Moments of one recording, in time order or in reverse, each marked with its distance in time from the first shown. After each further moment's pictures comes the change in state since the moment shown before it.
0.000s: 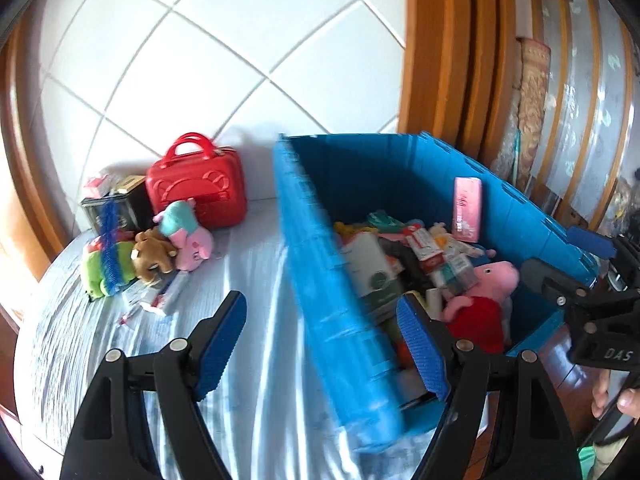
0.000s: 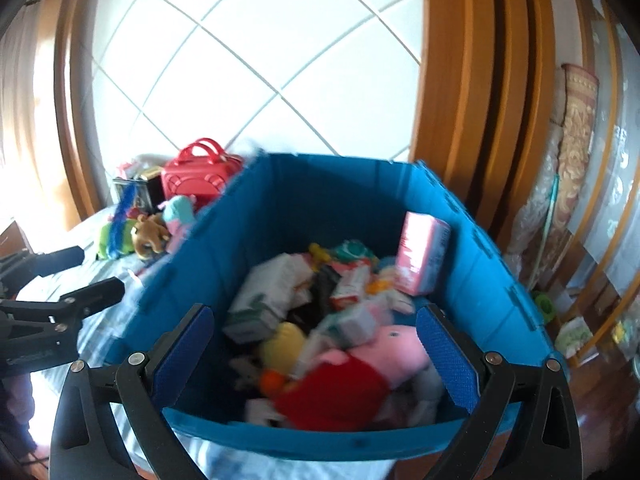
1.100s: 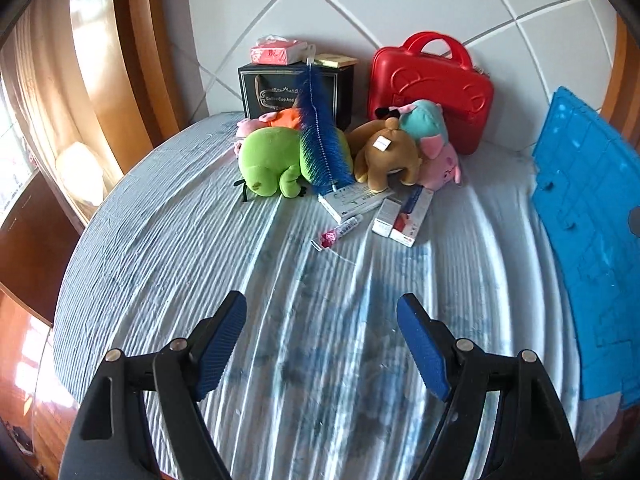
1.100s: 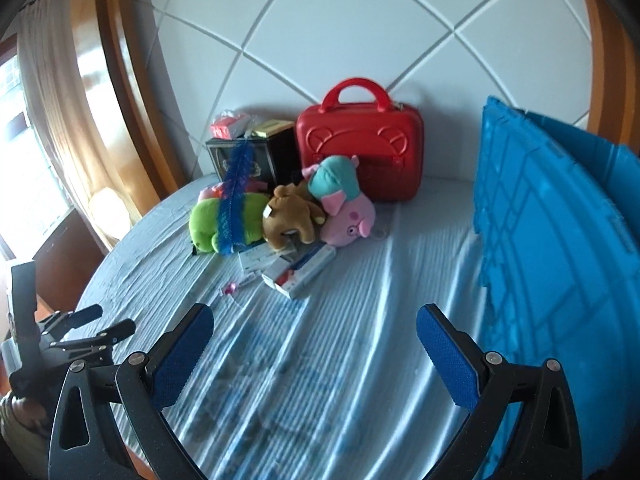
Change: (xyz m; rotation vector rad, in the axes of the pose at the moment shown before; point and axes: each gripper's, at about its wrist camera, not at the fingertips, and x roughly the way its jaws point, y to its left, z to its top) left arm 0.096 0.401 -0.113 -0.261 0.228 0.317; right arm 0.208 0.302 0.023 0.013 0.178 0.314
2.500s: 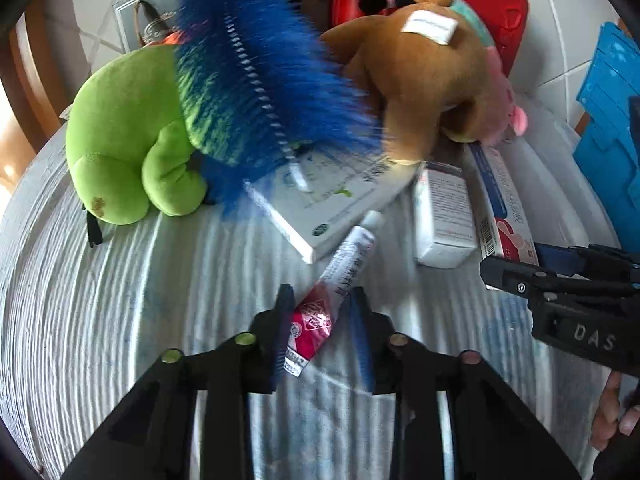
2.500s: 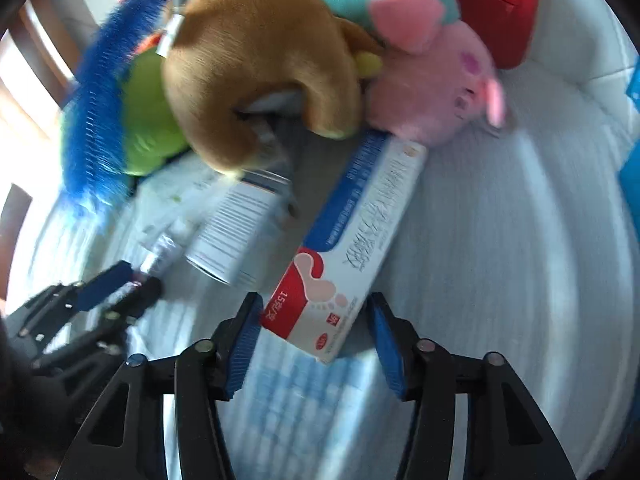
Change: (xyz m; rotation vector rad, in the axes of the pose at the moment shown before) left arm 0.271 -0.022 0.050 0.177 0.129 -0.189; right arm 0.333 0.029 -0.018 0.090 0.377 -0.103
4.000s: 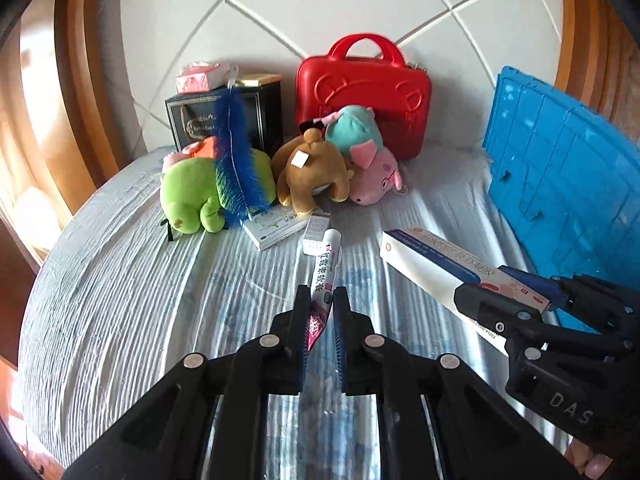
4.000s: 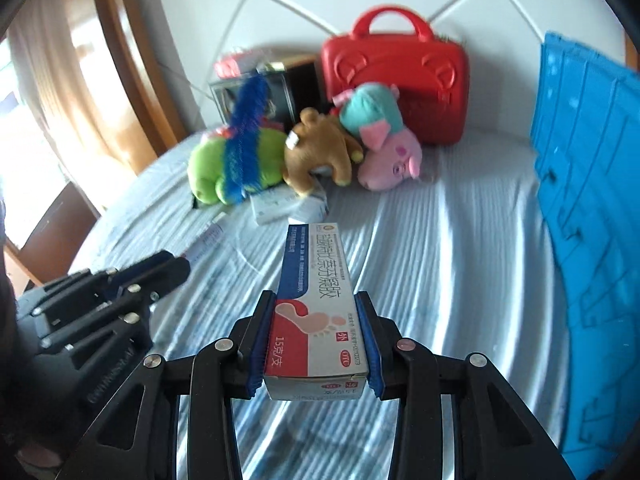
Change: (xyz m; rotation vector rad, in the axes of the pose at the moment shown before) left arm -0.231 -0.104 -0.063 -0.025 -0.237 0.057; right arm -0.222 -0.008 -0.123 -0.110 -0.300 0.110
